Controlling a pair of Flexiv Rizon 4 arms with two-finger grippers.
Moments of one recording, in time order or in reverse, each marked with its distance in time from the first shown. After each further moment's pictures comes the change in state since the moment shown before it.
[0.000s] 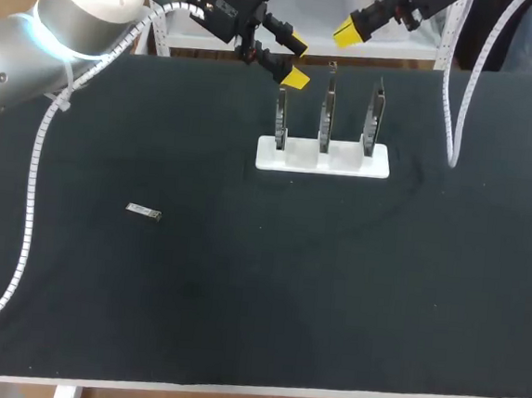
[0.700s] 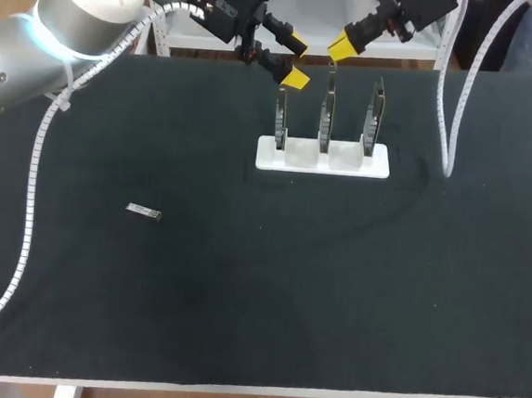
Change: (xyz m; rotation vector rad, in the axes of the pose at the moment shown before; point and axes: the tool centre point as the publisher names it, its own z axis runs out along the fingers) left arm 0.000 0.000 0.000 0.000 0.000 0.000; right arm 0.011 0.003 0.015 -0.022 0.011 0.025
